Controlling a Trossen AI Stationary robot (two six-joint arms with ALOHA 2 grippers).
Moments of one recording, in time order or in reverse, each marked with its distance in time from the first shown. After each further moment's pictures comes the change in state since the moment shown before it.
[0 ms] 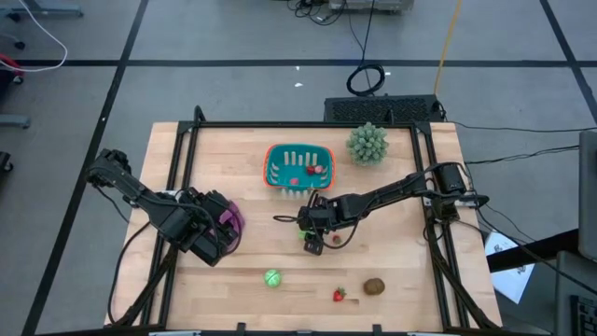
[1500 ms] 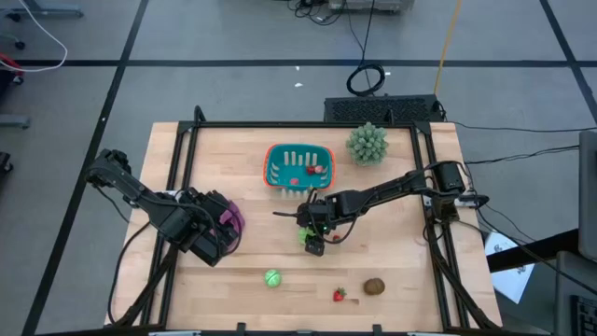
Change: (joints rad) left arm 0.000 0.000 0.000 0.003 0.001 -0.001; right arm -0.032 0.003 -0.001 -0.001 -0.161 -0.011
